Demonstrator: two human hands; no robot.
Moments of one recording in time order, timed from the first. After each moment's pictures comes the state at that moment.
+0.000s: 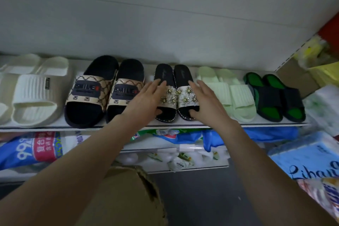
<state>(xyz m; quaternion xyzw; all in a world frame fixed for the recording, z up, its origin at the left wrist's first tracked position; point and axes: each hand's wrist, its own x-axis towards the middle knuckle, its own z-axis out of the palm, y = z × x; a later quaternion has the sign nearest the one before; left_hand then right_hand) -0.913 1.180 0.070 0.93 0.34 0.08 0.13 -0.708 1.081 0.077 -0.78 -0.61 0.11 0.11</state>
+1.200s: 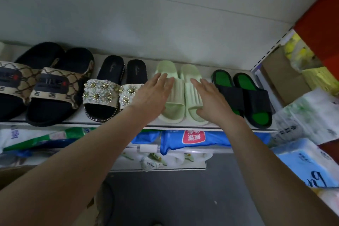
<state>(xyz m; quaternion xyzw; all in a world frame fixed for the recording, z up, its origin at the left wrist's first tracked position) -0.721 1.119 0.075 0.94 0.34 0.00 -0.01 -0.518 1.037 0.071 -0.77 -0.63 0.11 0.02</state>
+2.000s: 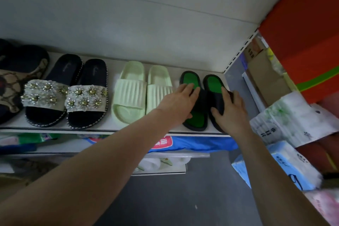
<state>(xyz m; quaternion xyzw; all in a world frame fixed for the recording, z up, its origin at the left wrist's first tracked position) -0.547 1.060 0.077 0.96 0.27 0.02 0.08 -0.372 0.958 0.060 -0.88 -0.47 0.05 0.09</state>
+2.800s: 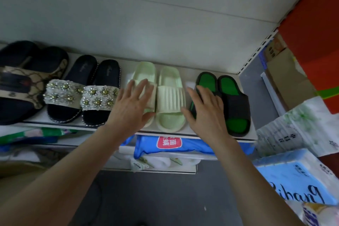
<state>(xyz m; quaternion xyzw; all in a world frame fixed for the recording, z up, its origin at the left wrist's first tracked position) -0.676 1.081 0.056 0.90 0.44 0.07 0.04 -0.454 0.991 0.058 -0.76 -0.65 -0.02 0.10</state>
